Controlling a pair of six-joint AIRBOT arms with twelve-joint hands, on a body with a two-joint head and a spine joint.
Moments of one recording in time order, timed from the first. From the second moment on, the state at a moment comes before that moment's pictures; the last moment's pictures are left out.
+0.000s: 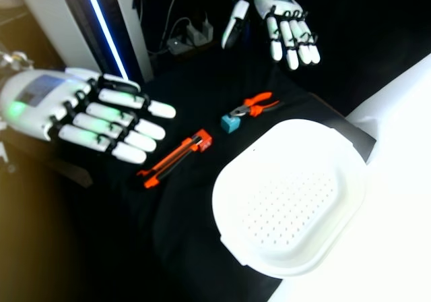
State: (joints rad) left arm 1.05 -0.84 0.85 -0.29 -1.15 1.32; right arm -0.95 -0.74 0.78 0.22 0.97 -1.24
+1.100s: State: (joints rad) left arm 0.94 -1.05 1.03 -0.47 -0.80 1.36; right arm -0.96 -0.76 0.79 0.25 0.97 -1.24
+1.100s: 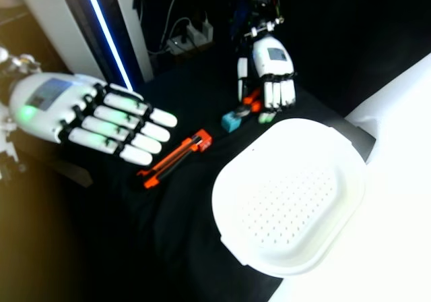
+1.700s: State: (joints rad) left arm 0.59 -1.04 1.14 -0.32 -0.77 1.36; right arm -0.97 -0.76 0.79 0.25 0.97 -1.24
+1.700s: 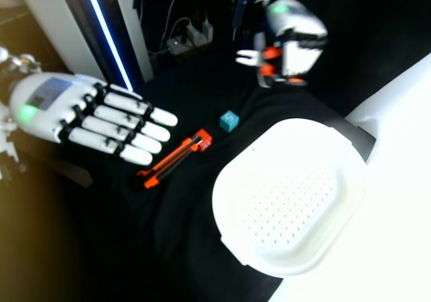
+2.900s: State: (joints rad) left arm 0.45 -1.32 1.46 -0.62 -0.30 1.59; right arm -0.98 -0.79 0.81 0.22 0.96 -1.18
